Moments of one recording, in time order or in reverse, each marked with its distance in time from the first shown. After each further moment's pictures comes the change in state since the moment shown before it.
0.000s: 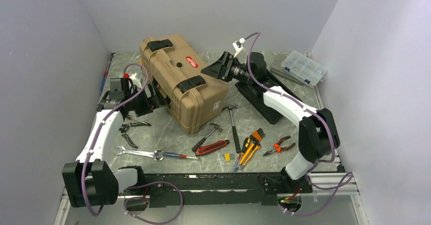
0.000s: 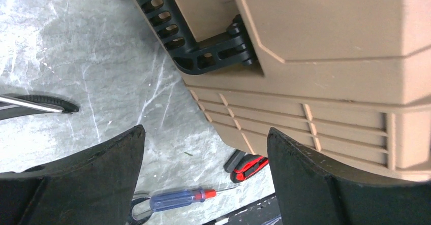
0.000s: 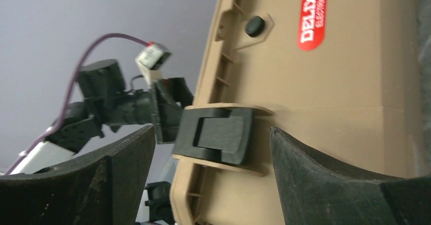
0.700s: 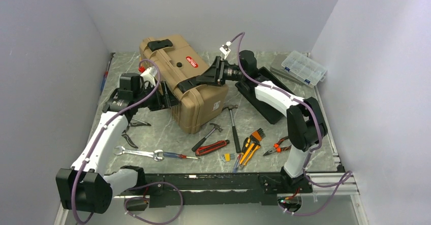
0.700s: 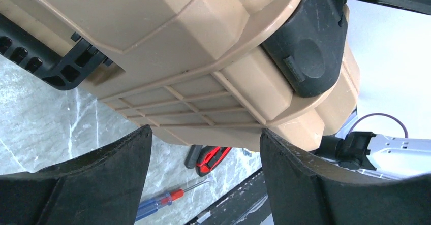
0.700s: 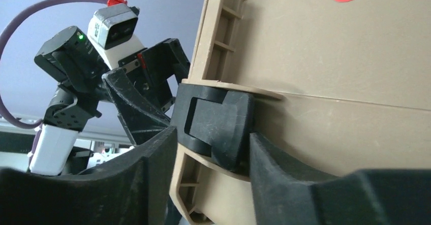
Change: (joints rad) left arm -0.187 -0.071 0.039 0.075 0.090 -0.026; right arm 0.016 0.183 0.131 -0.080 -0.260 0.054
